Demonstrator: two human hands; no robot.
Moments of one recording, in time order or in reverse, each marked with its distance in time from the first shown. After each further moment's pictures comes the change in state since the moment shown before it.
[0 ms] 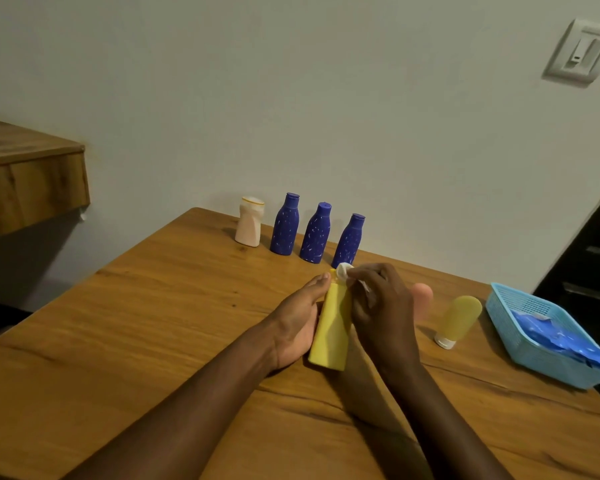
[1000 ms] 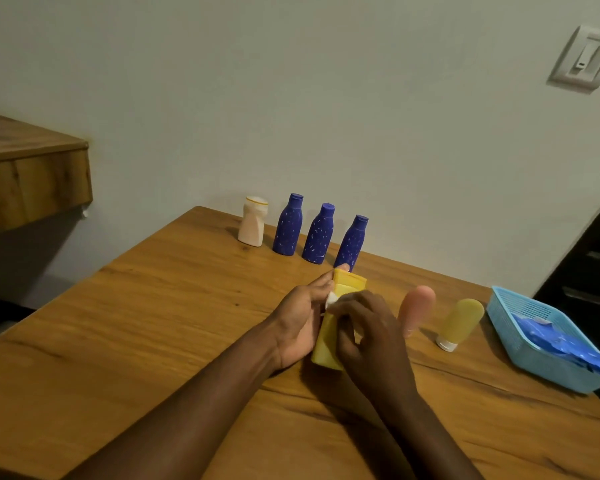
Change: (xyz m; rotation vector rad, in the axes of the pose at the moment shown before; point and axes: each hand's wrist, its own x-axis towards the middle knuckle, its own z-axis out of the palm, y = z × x) left_hand -0.008 0.005 -0.002 -0.079 -0.075 0.082; right_hand -0.035 -0.013 0.002 -0.022 -0.159 -0.062
